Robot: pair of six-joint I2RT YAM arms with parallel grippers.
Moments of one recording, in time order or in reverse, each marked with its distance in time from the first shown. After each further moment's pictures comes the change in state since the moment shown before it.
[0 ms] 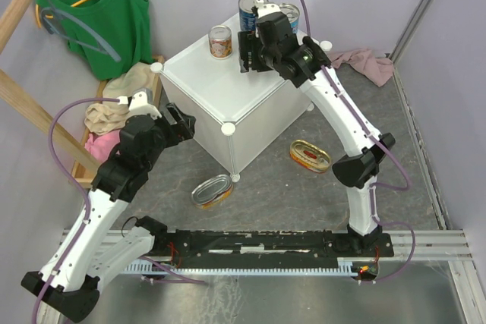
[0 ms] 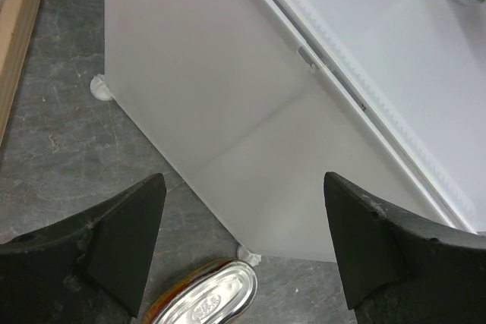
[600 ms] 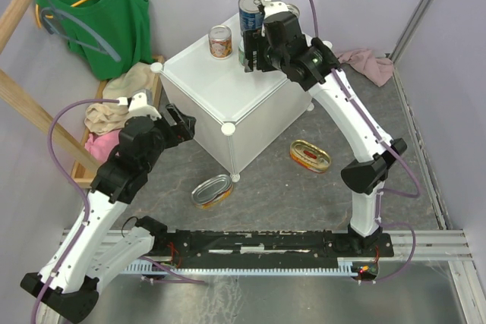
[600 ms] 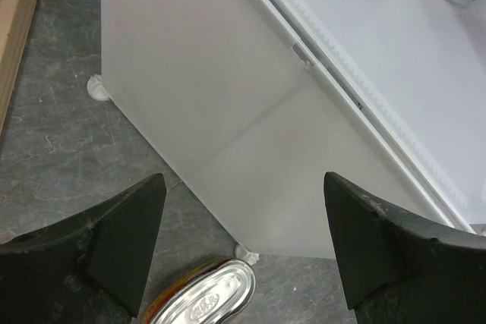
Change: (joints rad) left arm -0.006 -0.012 -0.005 0.000 0.000 -0.001; right arm 0.000 -0.089 -0.081 0.031 0.000 0.000
